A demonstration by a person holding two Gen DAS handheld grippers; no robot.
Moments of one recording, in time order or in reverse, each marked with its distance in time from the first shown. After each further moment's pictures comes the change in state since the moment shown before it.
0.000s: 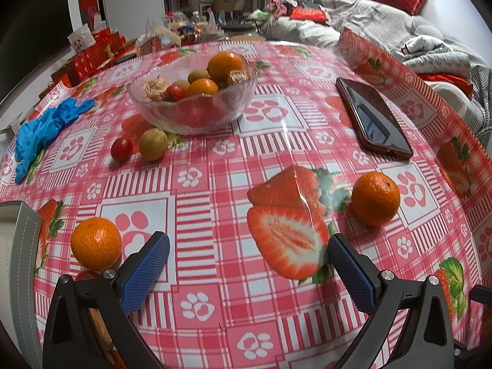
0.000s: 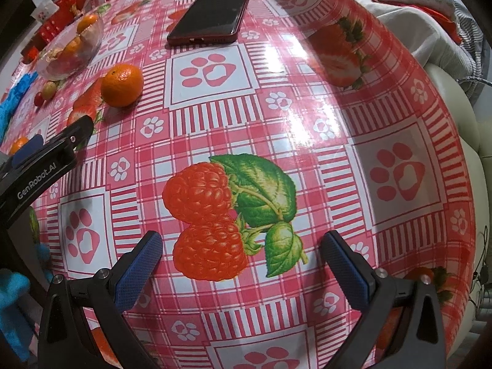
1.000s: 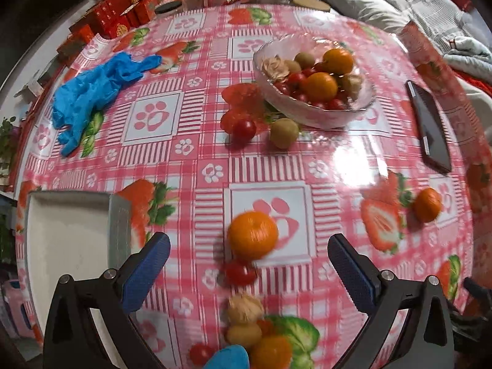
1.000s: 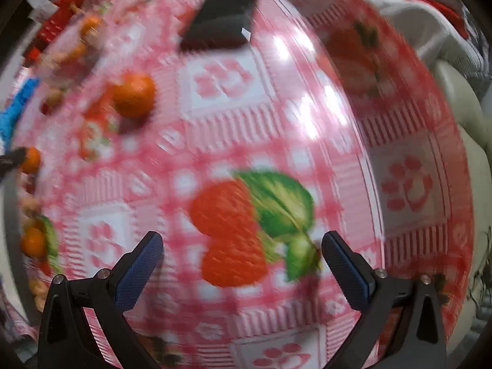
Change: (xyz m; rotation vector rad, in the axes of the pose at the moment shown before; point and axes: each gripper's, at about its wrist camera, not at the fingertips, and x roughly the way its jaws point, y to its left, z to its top) left arm -0.027 0.099 0.038 -0.107 0.281 0.105; right arm -0.011 0.022 0.032 -0.013 0.017 0.078
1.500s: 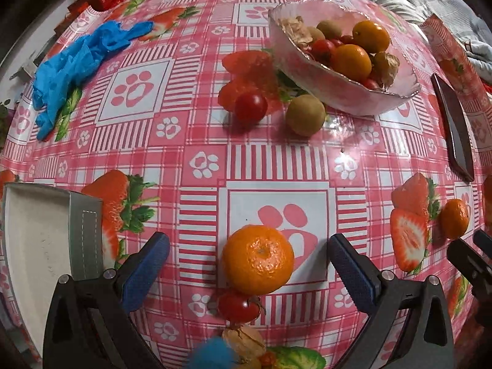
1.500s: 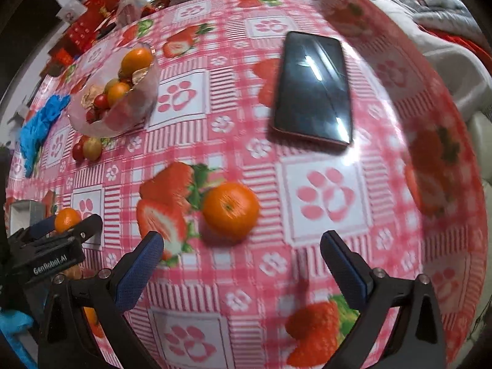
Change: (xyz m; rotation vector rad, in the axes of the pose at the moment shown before) left arm 0.048 0.007 0.006 -0.047 0.080 -0.024; right arm 0.020 0.062 0.076 -0.074 -0.038 0.071
